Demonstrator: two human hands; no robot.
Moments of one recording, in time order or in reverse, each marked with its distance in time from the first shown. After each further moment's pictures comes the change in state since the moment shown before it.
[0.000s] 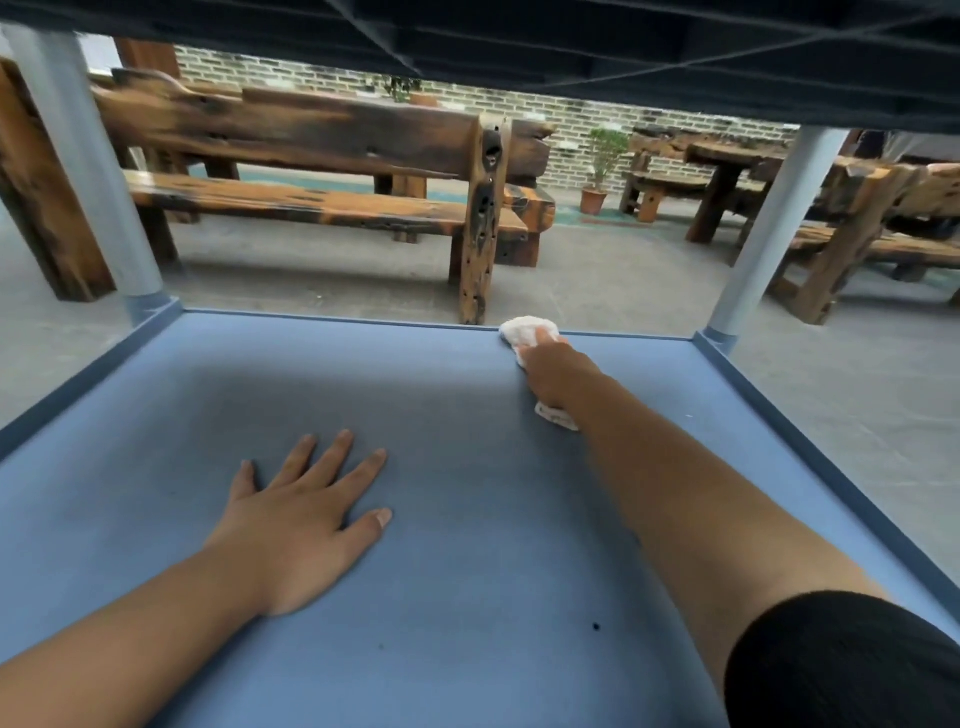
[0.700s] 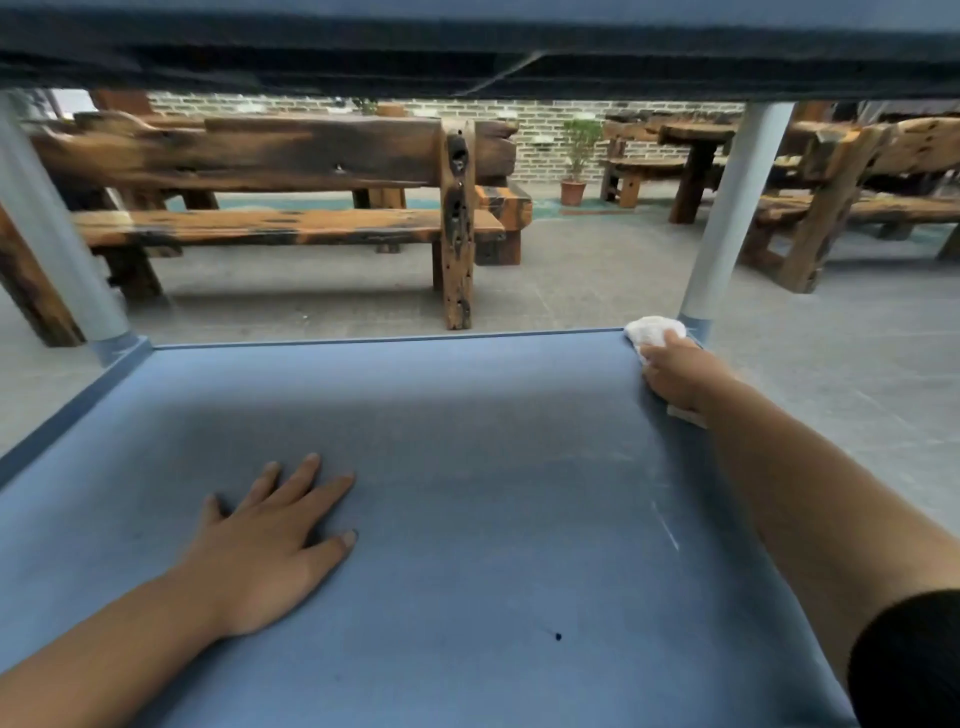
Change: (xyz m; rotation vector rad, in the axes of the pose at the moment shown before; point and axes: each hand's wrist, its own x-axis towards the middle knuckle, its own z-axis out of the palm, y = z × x) left_hand -0.004 0.011 -0.020 0.032 -0.089 -0.021; right_hand -0.049 0.201 -0.019 -0.160 0.037 0.190
